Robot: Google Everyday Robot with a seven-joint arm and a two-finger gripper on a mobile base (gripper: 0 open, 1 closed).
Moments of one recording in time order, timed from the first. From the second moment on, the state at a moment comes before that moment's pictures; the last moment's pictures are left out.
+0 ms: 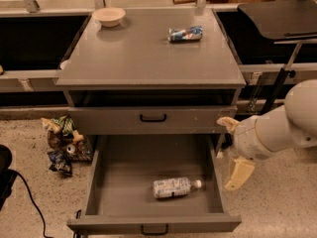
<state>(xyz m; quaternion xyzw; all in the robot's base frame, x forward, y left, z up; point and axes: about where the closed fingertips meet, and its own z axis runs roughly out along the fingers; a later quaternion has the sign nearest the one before) 0.450 -0.169 0.751 -0.66 0.71 0.08 0.26</state>
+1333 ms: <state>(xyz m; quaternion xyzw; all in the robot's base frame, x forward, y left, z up) 0.506 -0.145 0.574 -0.65 0.70 0.16 0.25</state>
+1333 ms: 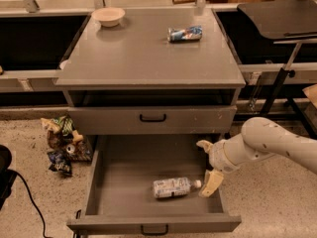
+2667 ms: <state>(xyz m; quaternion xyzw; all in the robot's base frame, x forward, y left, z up) 0.532 -0.075 0.445 -0.66 0.70 0.17 0.23</state>
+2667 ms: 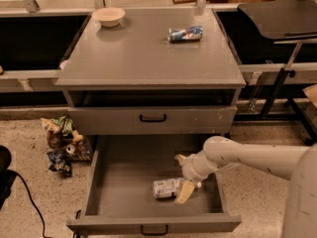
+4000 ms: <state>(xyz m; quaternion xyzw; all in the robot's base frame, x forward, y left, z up) 0.526 -0.072 0.382 -0.64 0.71 0.21 0.21</state>
